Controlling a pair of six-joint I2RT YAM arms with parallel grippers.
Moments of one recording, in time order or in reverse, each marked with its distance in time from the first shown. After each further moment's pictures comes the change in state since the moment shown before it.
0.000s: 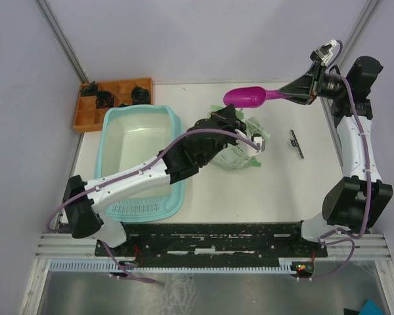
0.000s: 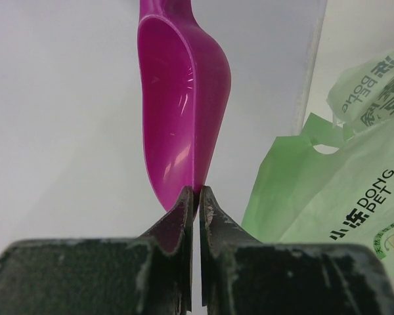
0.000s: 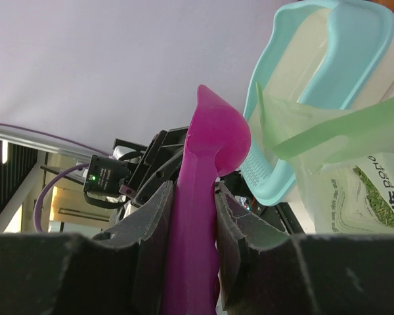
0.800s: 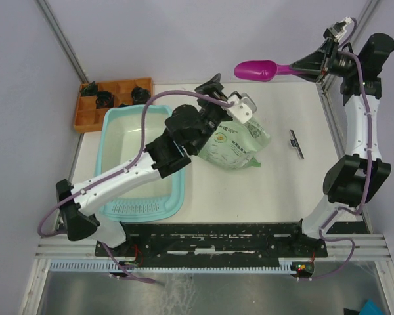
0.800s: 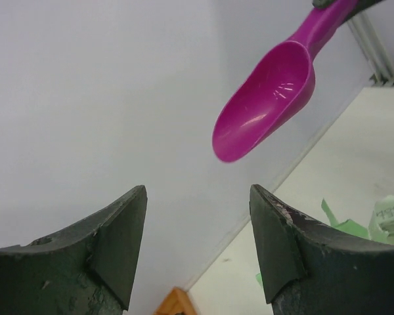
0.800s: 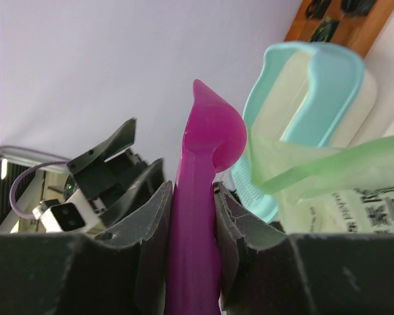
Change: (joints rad) left arm 0.024 -0.011 0.132 0.102 -0.051 -0.412; right arm -0.045 0.200 0.304 -0.026 0.010 0.077
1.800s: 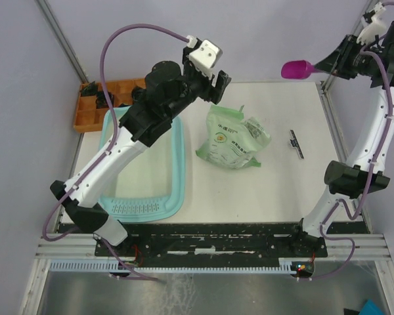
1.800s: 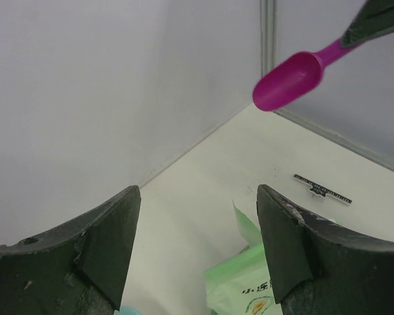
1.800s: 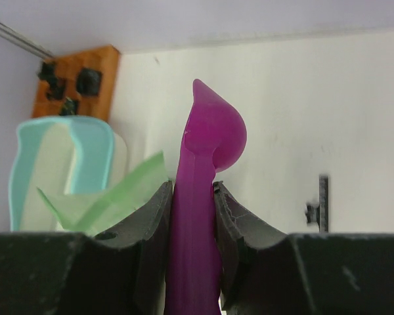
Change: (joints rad) left arm 0.226 0.046 0.370 -0.481 0.291 -0.695; right arm -0.061 0.185 0.802 -1.177 0.752 -1.043
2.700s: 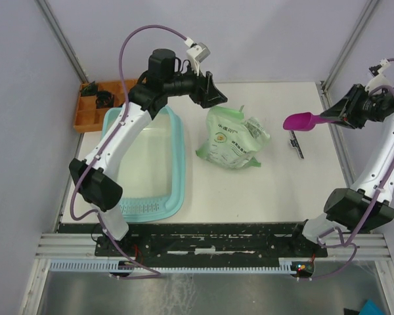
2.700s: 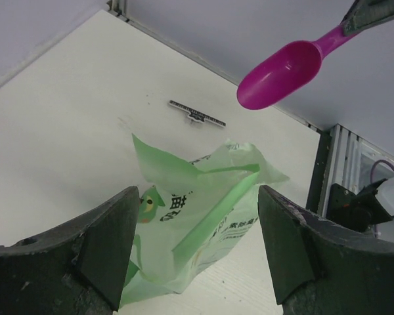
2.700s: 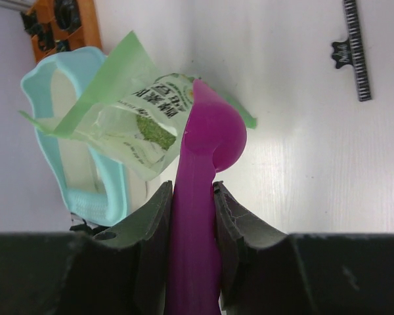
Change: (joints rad) left arm 0.319 0.229 0.043 -0.119 0.808 -0.306; right arm -0.216 -0.360 -0.597 -0.289 -0.016 -0.140
